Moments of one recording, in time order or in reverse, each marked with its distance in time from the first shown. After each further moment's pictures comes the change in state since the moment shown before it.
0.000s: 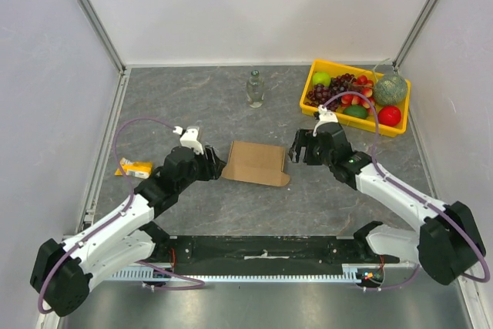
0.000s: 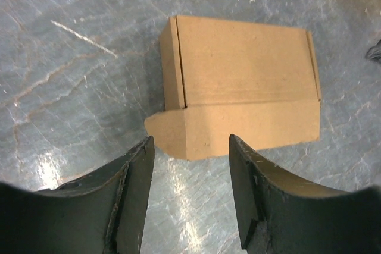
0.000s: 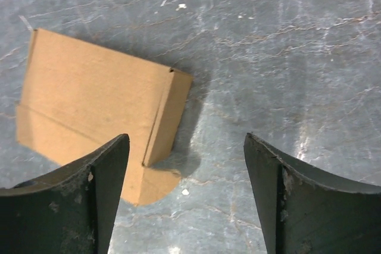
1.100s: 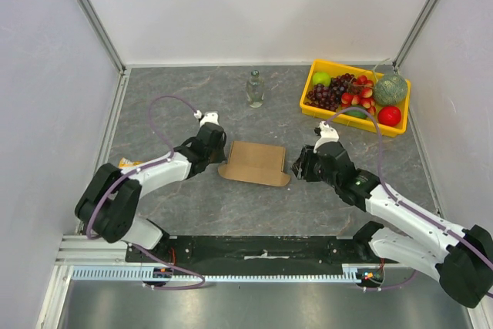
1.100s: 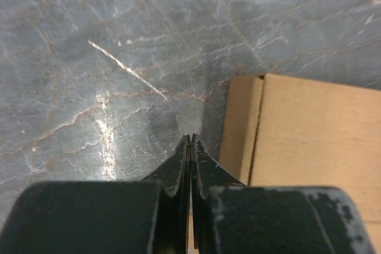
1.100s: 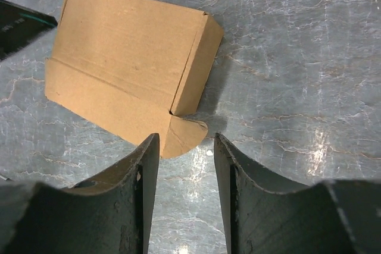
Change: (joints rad) left arm 0.045 0.584 0.247 0.053 -0.152 -0.009; right arm 0.150 -0.234 -0.141 -0.027 0.037 0.120
